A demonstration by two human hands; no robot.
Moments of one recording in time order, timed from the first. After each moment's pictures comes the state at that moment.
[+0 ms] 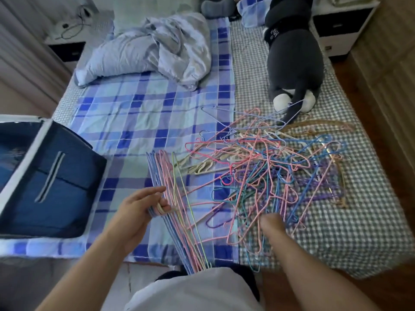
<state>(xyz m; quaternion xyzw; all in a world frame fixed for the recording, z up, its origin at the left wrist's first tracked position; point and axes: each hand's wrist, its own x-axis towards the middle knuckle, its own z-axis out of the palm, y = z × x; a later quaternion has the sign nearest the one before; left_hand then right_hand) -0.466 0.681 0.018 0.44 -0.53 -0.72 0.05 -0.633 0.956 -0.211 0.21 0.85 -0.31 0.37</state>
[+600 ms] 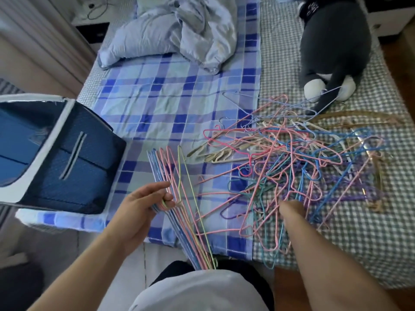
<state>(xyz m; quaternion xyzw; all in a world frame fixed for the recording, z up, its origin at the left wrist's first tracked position) -0.436 0.677 0.017 0.47 -0.52 -0.71 0.06 -0.671 0.940 -0.256 0.25 0.85 -0.31 0.34</state>
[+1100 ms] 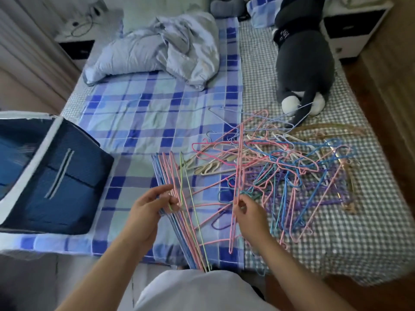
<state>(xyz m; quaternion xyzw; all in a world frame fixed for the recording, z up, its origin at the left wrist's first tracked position) -0.465 0.690 0.015 0.45 -0.54 -0.71 0.09 -0.593 0.896 -0.115 -0.14 0.85 -0.44 0.26</state>
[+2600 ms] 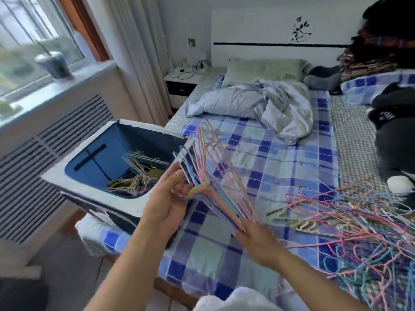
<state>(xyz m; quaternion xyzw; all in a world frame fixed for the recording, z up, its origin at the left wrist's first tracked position) -0.300 0.428 0.098 0.30 -0.28 -0.84 0.36 -0.441 0.602 0.001 -0.40 0.78 -0.29 0.37</state>
